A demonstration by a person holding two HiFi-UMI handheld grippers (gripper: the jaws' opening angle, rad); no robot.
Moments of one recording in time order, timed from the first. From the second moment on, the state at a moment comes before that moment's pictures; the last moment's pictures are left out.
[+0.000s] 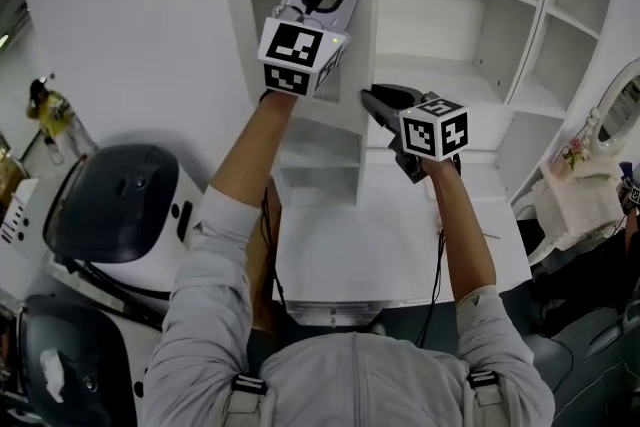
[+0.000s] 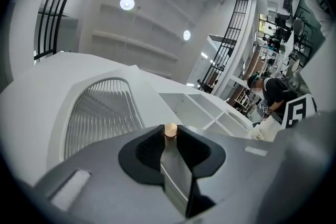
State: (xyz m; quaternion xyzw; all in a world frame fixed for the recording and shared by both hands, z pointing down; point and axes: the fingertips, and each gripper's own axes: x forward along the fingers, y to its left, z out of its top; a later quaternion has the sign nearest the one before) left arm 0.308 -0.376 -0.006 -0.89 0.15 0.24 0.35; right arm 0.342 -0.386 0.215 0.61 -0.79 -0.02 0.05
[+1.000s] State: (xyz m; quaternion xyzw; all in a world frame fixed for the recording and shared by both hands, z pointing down) left arm 0.141 -0.353 -0.001 -0.90 0.03 0.27 0.33; right arm 0.166 -0.346 0.221 0.70 -0.71 -0.02 0.05
